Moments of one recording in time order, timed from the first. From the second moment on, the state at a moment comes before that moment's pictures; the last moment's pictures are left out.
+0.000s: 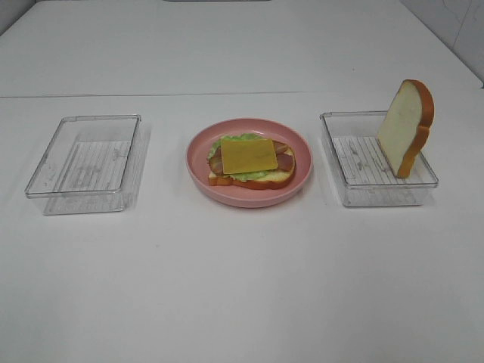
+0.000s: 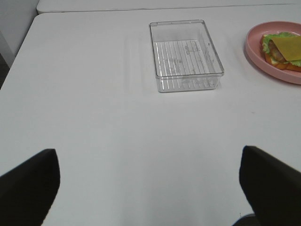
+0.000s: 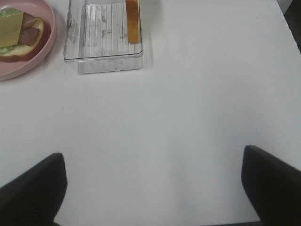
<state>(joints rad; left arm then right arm) 0.05 -0.01 -0.51 -0.07 1.08 0.04 -0.01 0.50 -0.64 -0.01 1.06 0.05</state>
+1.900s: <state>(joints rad) 0.05 -0.01 -0.51 -0.07 1.08 0.04 -0.01 2.13 -1.84 0.10 1.15 0.06</state>
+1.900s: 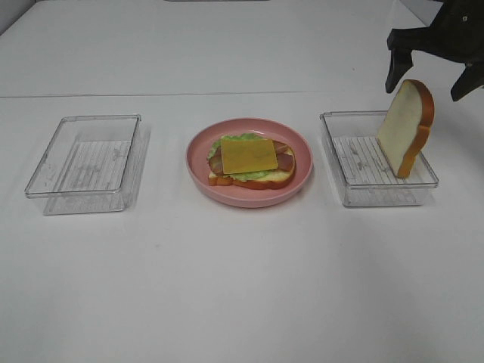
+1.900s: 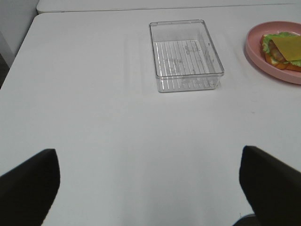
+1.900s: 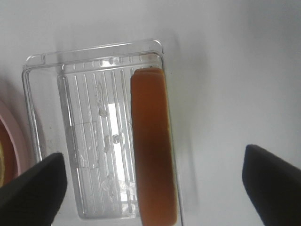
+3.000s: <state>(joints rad) 0.05 -0.01 -0.51 -0.07 1.08 0.04 -0.01 2.20 -1.85 0.14 1.18 0.06</state>
